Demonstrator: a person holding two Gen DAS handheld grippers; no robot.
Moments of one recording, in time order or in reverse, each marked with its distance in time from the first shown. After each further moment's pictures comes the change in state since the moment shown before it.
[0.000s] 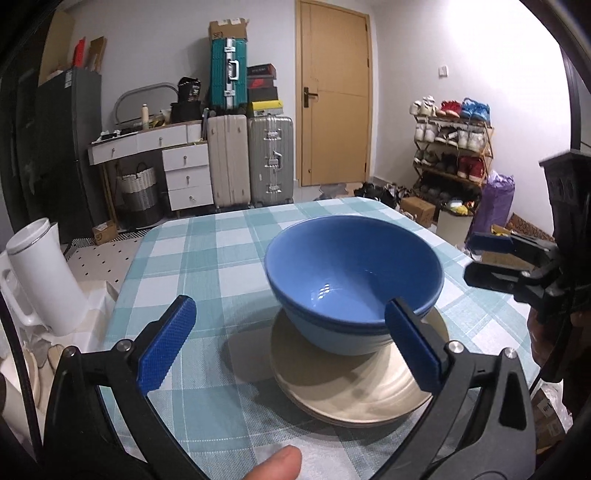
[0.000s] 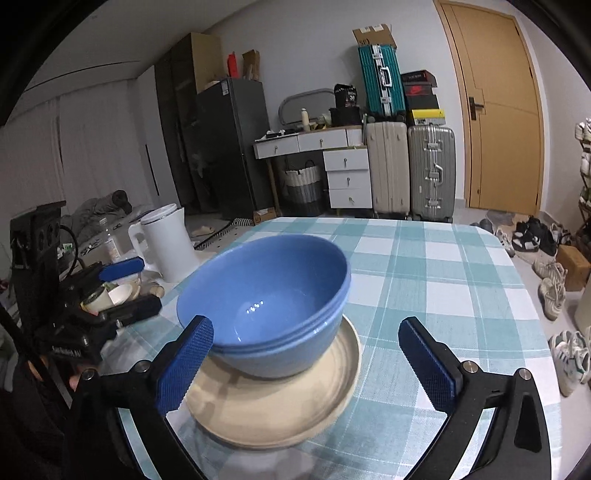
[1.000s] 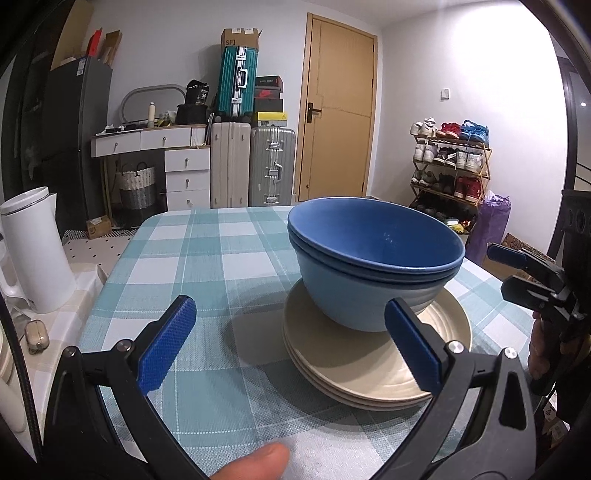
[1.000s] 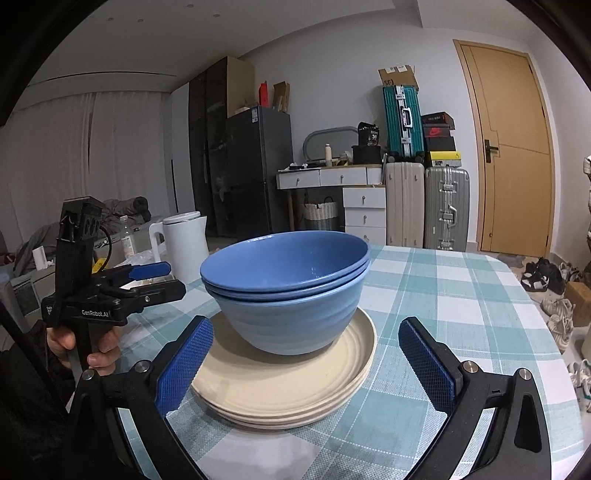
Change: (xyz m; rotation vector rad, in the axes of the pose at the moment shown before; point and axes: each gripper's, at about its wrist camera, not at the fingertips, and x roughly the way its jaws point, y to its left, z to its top) left arm 0.031 0.033 -0.064 -0.056 -0.070 -0.039; right arm -0.012 0.013 -0.060 -0.092 -0.165 0.041
